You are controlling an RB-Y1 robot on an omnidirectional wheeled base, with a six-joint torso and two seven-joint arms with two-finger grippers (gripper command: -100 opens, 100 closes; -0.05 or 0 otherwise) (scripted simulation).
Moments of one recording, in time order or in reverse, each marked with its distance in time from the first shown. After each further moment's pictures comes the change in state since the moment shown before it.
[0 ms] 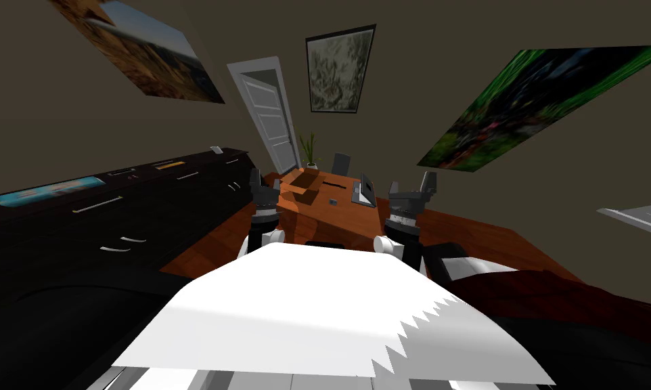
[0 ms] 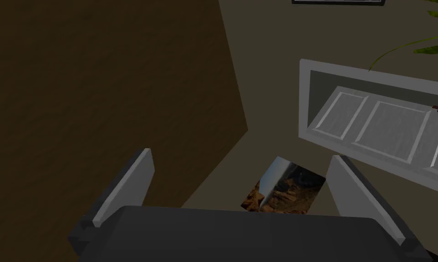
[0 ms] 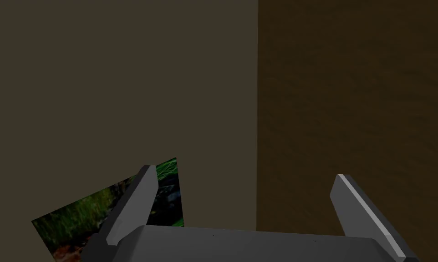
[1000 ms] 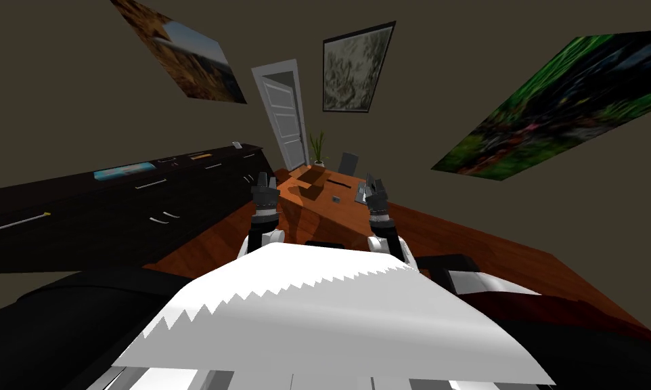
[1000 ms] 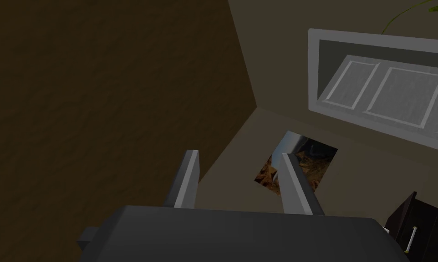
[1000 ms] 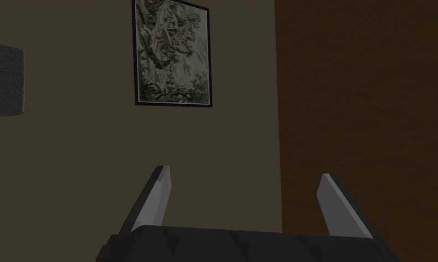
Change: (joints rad) left arm 0.000 0.000 0.000 0.000 0.000 0.000 0.000; right arm -0.088 -0.270 0.156 0.177 0.064 -0.006 0.017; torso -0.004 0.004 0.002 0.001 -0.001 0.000
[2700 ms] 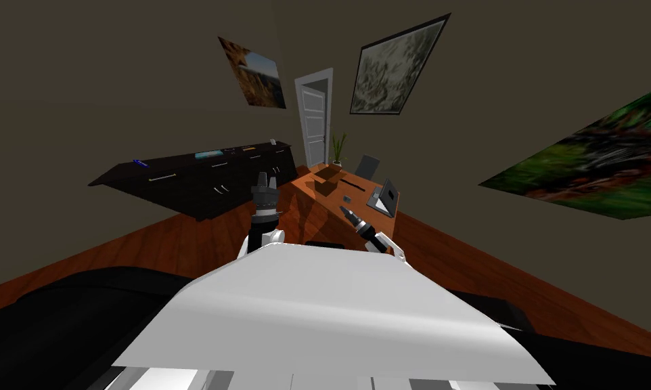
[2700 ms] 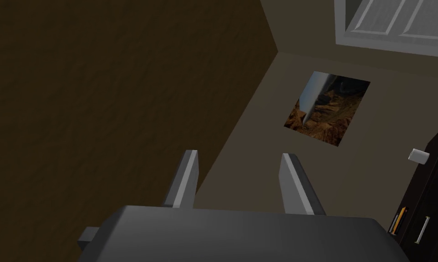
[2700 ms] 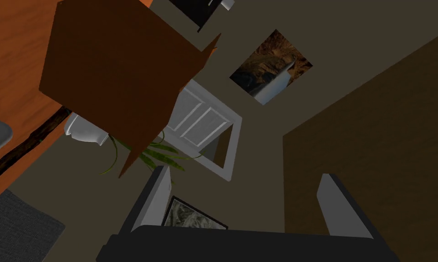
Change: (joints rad) left arm 0.000 0.000 0.000 0.000 0.000 0.000 0.000; right arm -0.234 -0.381 0.345 0.475 0.169 -0.033 0.040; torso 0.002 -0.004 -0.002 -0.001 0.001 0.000
